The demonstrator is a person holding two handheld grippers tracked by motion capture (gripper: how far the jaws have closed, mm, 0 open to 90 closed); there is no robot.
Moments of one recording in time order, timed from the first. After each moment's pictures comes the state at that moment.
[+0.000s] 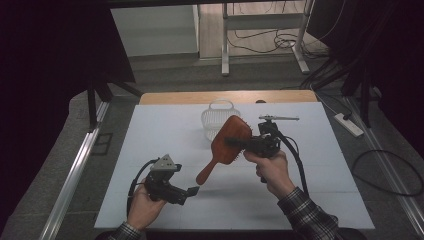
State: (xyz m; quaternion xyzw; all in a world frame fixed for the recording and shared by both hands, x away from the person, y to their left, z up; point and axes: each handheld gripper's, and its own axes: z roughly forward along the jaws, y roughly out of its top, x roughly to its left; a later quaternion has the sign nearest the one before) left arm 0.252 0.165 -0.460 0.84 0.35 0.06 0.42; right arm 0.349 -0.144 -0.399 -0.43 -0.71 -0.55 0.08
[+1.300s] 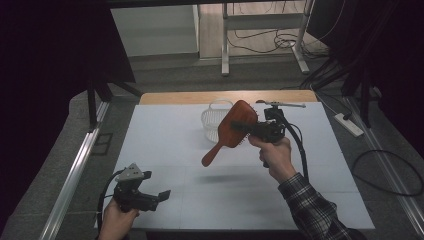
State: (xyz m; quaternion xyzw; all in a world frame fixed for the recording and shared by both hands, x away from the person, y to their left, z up) left arm 0.222 0.233 -0.474 0.80 0.42 0.09 0.41; right arm 0.379 -0.154 -0.382 -0.44 -0.70 -0.56 0.04
